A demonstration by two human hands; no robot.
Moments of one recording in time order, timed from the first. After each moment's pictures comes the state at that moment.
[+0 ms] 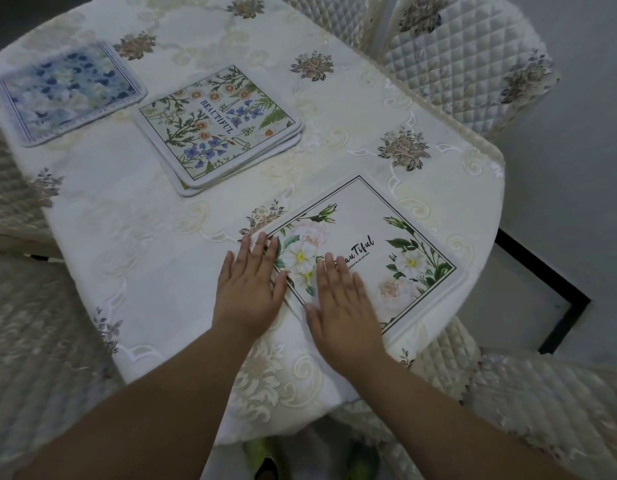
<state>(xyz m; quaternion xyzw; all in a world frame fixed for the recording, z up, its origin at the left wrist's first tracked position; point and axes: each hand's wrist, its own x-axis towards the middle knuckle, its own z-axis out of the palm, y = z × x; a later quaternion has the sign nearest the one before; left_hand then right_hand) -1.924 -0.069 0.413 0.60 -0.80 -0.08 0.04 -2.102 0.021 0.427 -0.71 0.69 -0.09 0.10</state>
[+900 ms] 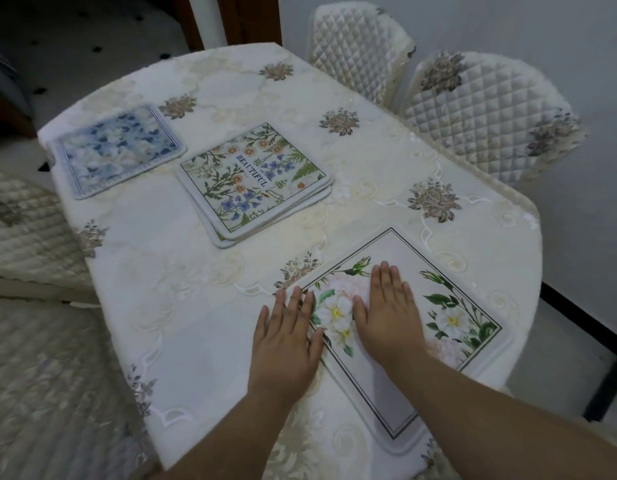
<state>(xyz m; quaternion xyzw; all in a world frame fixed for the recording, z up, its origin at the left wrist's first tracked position) -1.924 -0.068 0.419 0.59 -0.80 -0.10 0.05 -2.131 -0.077 0.410 -0.62 0.78 -0.07 0.10</state>
